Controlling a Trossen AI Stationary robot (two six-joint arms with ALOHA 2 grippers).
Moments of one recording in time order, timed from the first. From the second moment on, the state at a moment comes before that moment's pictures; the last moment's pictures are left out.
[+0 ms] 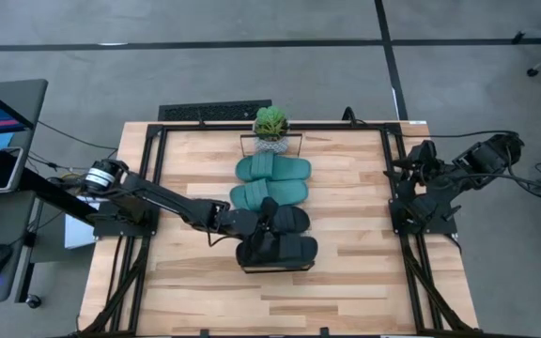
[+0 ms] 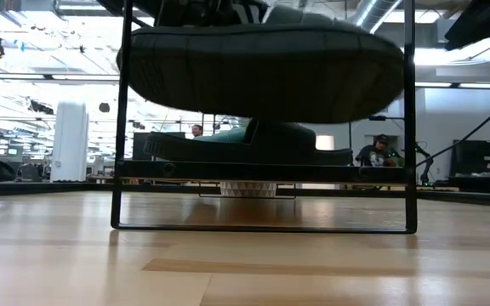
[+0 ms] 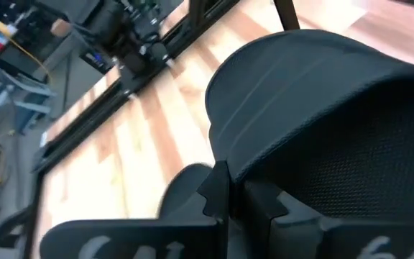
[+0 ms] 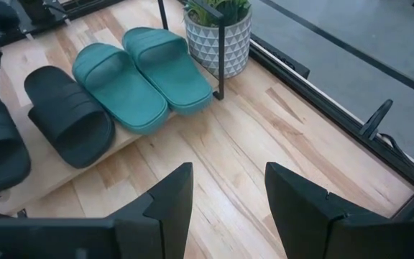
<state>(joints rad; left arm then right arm) -0.25 1.69 1.04 0.16 -0.16 0.54 0.57 0.60 1.04 -1.51 0.79 0.93</state>
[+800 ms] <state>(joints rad) -0.21 1.69 0.98 0.18 -0.19 0.49 0.57 0.59 1.04 -1.51 0.76 0.93</state>
